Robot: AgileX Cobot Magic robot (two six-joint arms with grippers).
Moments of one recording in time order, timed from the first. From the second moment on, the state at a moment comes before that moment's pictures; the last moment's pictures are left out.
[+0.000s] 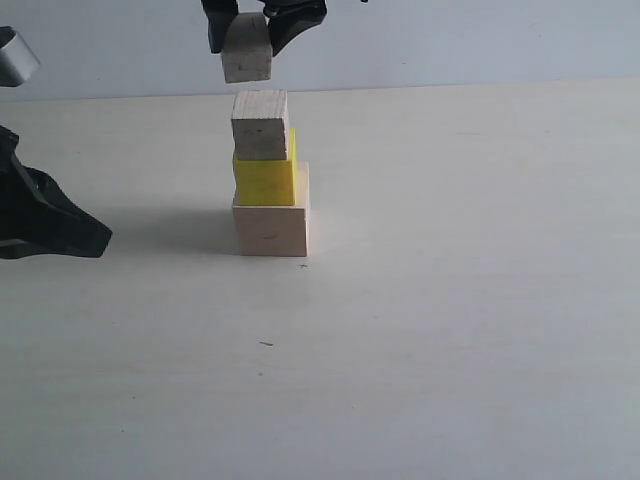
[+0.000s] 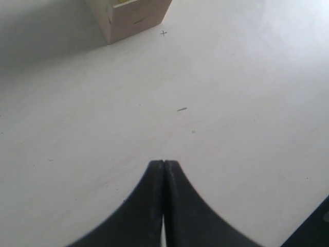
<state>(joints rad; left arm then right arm) -0.31 1.20 -0.82 -0.52 0.86 0.52 0.69 2.08 -2.18 0.06 1.23 0.43</state>
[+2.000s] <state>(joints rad) -0.31 1.20 -0.82 -0.51 0.84 0.52 0.35 2.07 -2.18 0.70 1.23 -0.58</state>
